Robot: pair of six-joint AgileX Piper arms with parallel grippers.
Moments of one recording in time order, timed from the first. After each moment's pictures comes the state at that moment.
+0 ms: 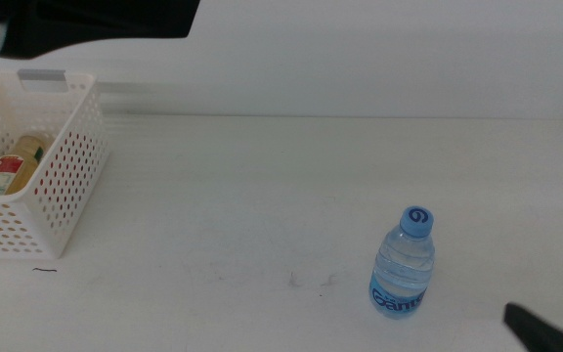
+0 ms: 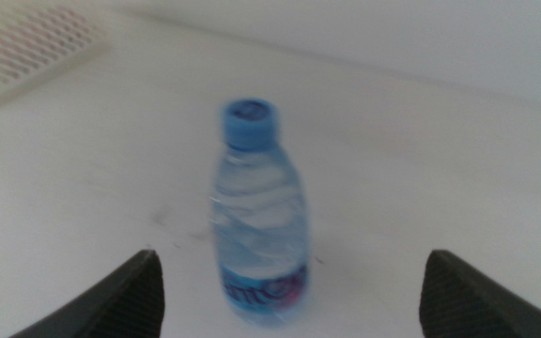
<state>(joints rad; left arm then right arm) -0.45 1.07 -1.61 -0.43 1.22 0.43 0.50 0.45 -0.21 -0.04 0.17 0.04</state>
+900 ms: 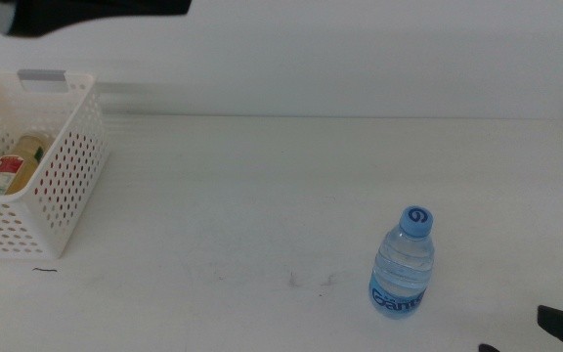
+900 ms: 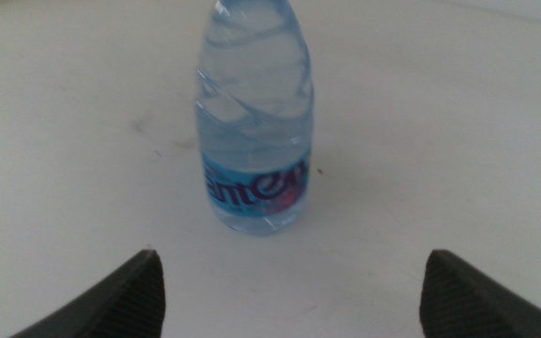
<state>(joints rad) -0.45 1.07 -1.61 -0.41 1.17 0.43 0.52 0.63 0.00 0.04 -0.13 -0.06</state>
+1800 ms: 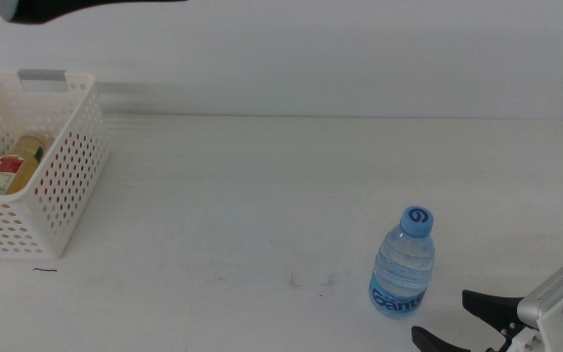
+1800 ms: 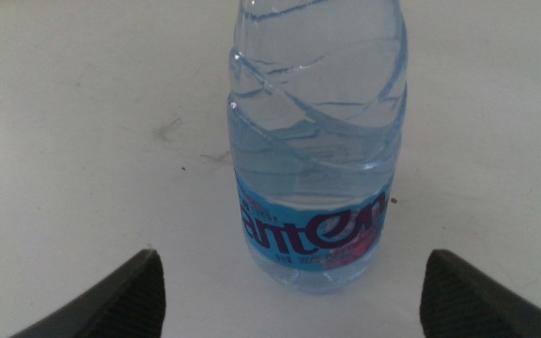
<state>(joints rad) -0.45 1.07 -1.61 -0.41 1.14 0.43 0.51 1.51 -0.01 -0.11 -1.03 0.04</state>
